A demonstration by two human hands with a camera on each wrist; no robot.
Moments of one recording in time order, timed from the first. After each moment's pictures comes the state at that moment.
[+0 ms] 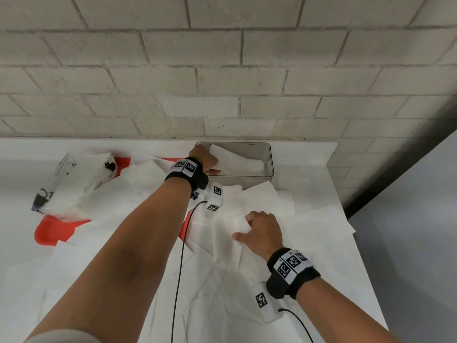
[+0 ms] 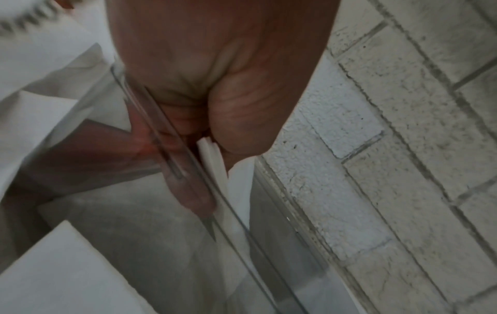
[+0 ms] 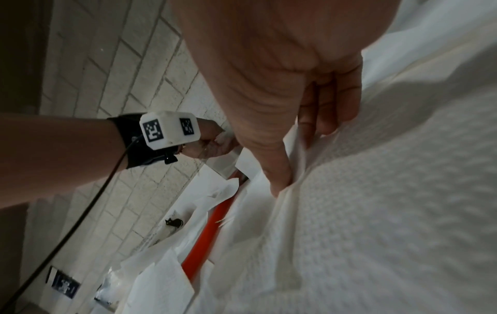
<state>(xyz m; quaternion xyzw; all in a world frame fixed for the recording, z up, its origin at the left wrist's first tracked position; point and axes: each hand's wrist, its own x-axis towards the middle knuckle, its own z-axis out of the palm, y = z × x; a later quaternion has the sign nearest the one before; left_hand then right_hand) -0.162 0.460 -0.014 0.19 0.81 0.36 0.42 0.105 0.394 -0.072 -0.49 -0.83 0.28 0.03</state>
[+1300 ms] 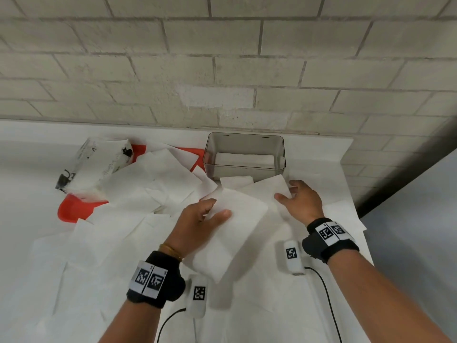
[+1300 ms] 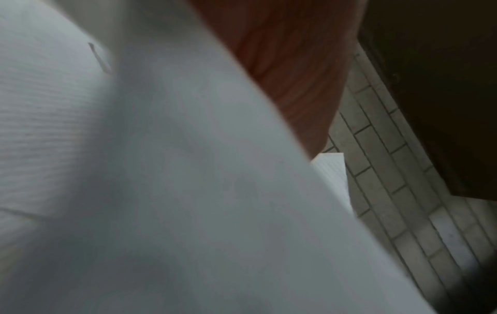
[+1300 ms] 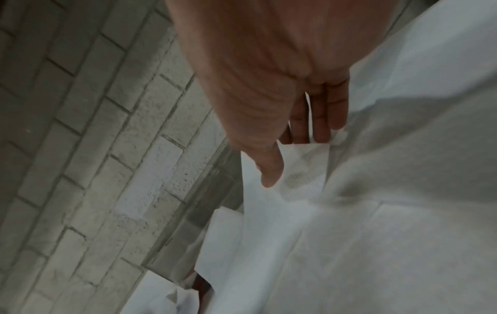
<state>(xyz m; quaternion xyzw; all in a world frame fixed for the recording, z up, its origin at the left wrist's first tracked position) -0.050 0.242 -0.017 0.45 0.72 0.46 0.27 0.140 0.475 -0.052 -0.54 -0.75 0.37 0.11</state>
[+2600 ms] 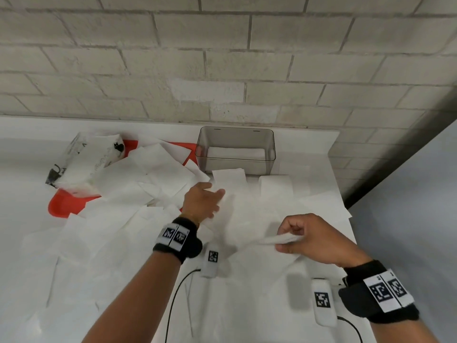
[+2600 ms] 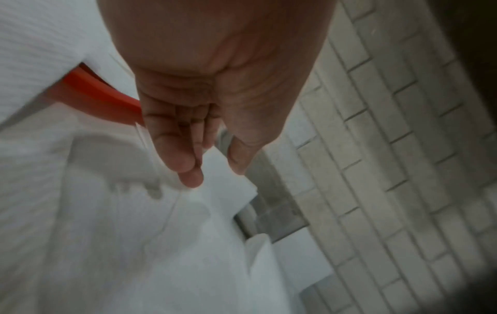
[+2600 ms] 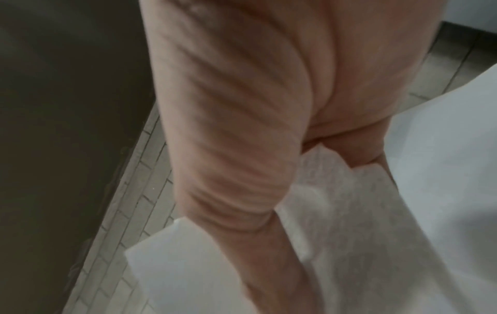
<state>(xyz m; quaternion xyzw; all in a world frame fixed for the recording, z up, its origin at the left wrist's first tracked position) -0.045 0.293 -0.027 0.19 0.81 0.42 0.37 0.236 0.393 0.009 -0.33 -0.81 0.48 -0.01</state>
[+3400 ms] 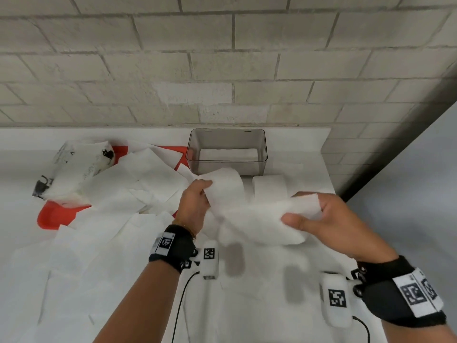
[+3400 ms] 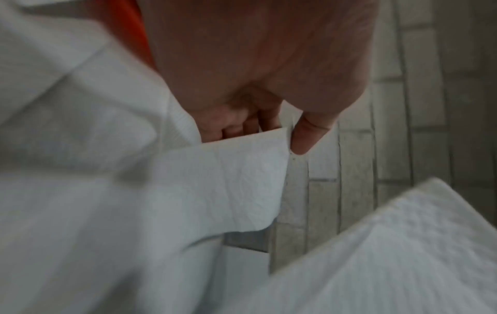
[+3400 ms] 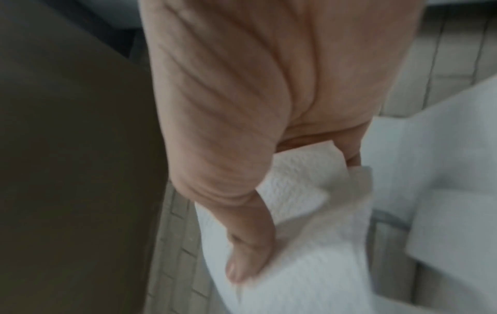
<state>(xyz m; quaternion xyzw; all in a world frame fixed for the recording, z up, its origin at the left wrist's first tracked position) -0.037 0.303 -0.029 0.08 0.54 0.68 0.48 0.243 0.389 0.077 -0.30 -0.74 0.58 0.15</state>
